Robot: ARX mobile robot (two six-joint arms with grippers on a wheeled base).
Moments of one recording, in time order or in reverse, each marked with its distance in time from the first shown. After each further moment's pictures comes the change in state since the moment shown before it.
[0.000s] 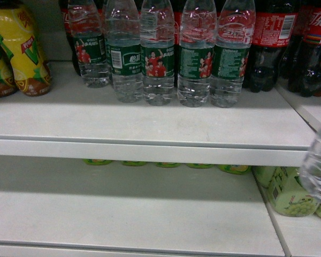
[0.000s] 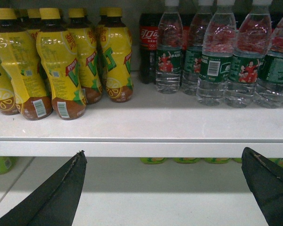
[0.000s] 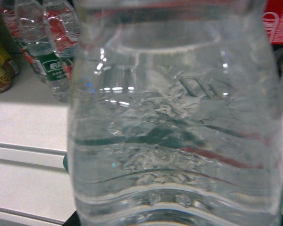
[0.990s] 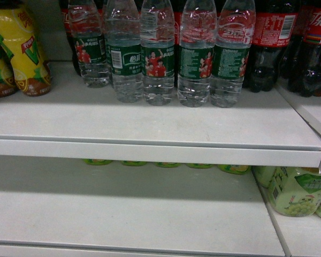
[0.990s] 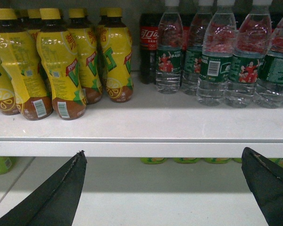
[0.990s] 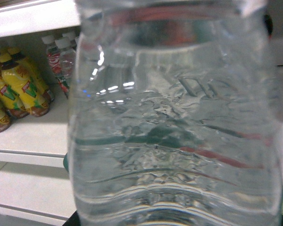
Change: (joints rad) left arm 0.000 0.000 0.000 0.000 0.000 0.000; right arm -0.101 -0.514 0.021 -0.426 -0.127 0.053
